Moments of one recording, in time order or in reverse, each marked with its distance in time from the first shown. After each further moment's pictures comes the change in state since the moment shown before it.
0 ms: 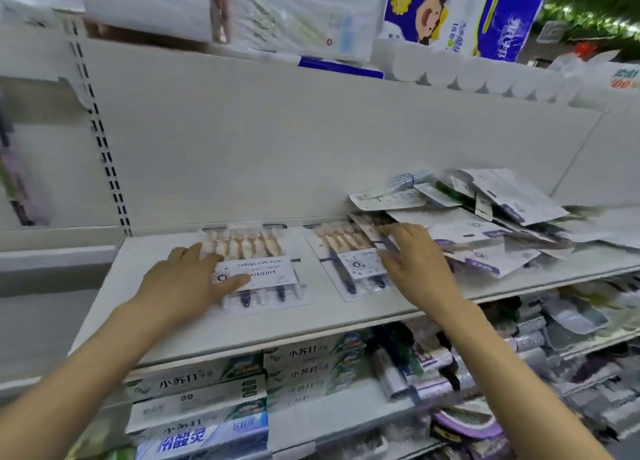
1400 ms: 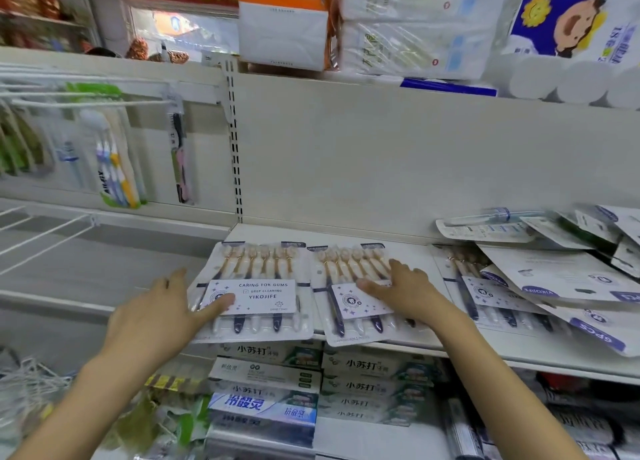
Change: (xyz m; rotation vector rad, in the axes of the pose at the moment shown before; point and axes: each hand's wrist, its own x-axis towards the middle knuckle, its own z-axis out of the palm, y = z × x) left_hand -0.137 -0.032 0.004 -0.032 0.149 -0.646; right_hand 0.036 -0.059 0.061 0.155 -0.601 -0.008
